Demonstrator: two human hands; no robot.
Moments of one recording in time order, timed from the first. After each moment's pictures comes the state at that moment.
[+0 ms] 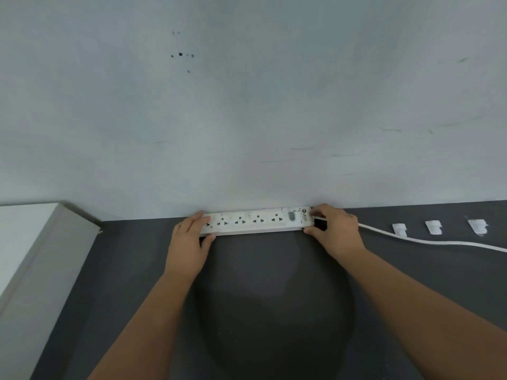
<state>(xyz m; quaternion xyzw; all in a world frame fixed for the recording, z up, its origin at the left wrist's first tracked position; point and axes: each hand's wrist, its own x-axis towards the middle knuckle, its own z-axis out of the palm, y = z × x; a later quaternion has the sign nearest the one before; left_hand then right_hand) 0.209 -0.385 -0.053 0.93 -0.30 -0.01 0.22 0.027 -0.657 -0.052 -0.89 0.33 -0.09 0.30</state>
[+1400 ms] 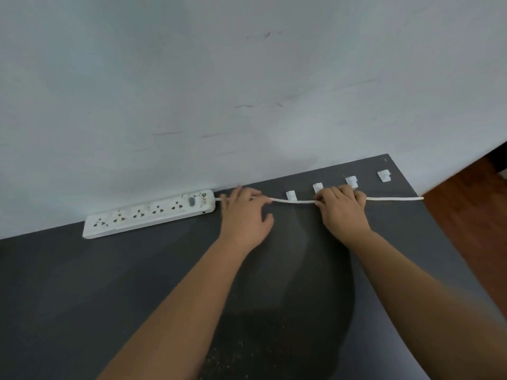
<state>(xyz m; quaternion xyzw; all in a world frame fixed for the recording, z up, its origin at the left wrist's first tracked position) 0.016 -0.616 -0.019 0.85 -0.47 -0.14 0.17 -0.153 -0.771 -0.051 -0.91 0.40 -0.08 0.08</state>
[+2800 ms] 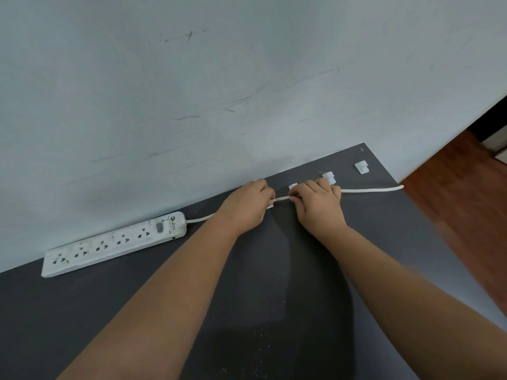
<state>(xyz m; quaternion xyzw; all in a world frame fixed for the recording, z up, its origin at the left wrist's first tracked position) 0.027 -0.703 -0.039 0.71 -0.69 -0.14 0.08 -0.144 -0.782 -0.062 -0.89 0.40 -0.19 0.11</state>
